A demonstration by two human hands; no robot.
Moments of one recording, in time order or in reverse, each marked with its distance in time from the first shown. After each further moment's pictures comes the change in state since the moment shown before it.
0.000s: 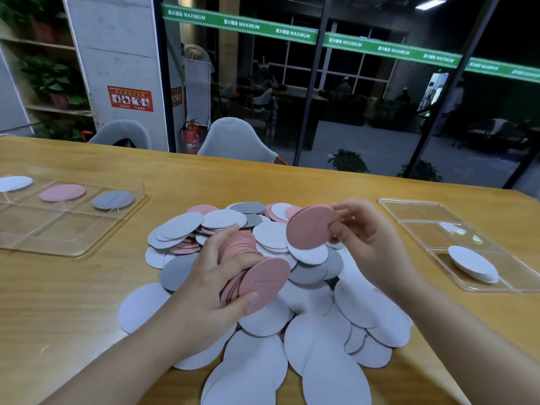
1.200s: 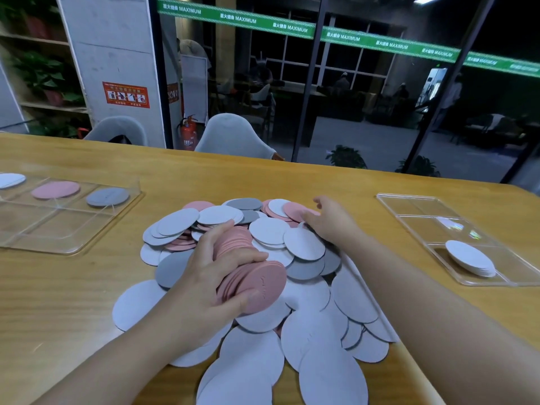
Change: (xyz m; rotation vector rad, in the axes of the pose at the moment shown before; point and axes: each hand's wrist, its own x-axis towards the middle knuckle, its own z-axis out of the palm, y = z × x) left_hand 0.000 -0.001 0.002 0.028 0.013 0.001; right_hand 0.071 0.079 0.022 -0.684 -0.144 0.576
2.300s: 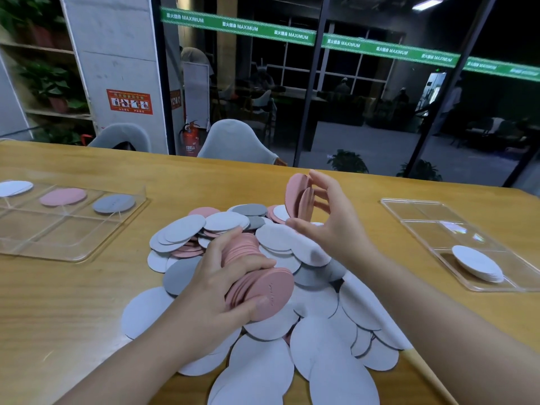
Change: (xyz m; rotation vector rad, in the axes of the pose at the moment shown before) left_hand 0.002 -0.001 -0.003 -0.012 -0.015 -0.010; right_hand -0.057 -0.033 -0.015 0.450 0.202 -0.528
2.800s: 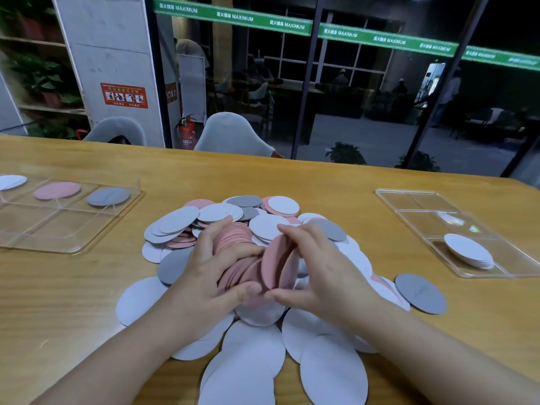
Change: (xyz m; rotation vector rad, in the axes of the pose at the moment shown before) left_hand 0.000 -0.002 0.004 -0.036 0.032 0.003; right_hand -0.077 -0.019 0.006 -0.358 -0.243 -0.183
